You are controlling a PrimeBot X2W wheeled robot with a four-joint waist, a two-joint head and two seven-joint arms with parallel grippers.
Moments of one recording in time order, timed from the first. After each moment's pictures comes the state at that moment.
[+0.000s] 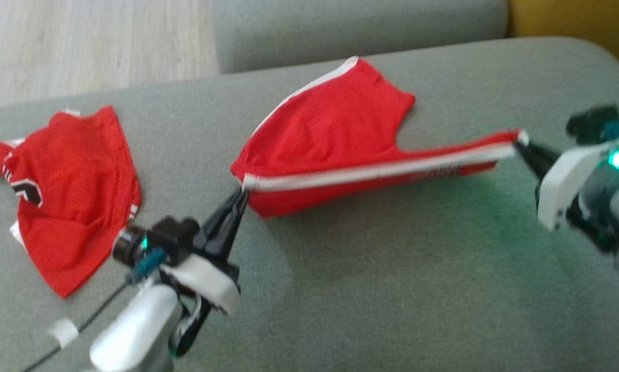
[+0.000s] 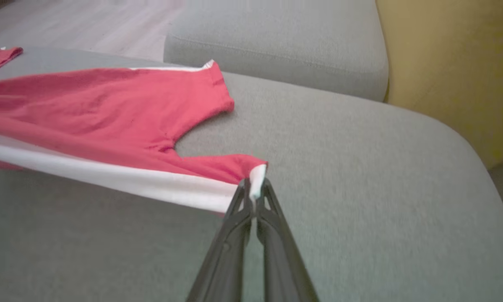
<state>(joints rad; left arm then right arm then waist) -0.39 0.32 -0.71 0.38 -0.53 -0.02 -0.17 -0.67 -0.61 0.81 0.64 0.78 0.13 0.16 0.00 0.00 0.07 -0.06</state>
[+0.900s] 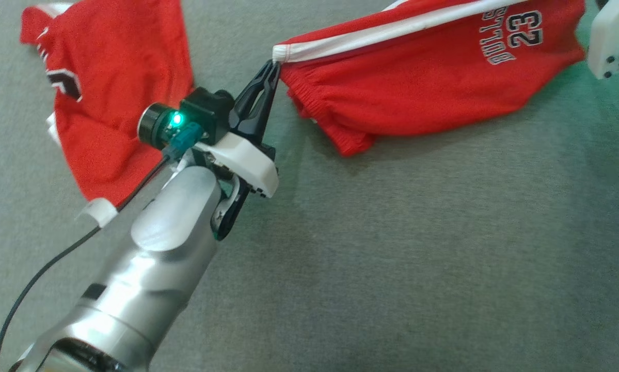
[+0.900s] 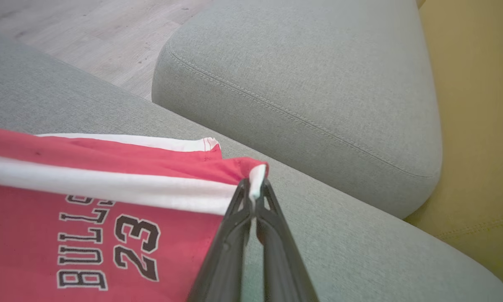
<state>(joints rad) -0.83 0.11 -0.71 0.70 -0.52 -0.04 -0.19 -1.20 -0.53 0.85 0.98 0.59 0.13 0.13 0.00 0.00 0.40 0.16</state>
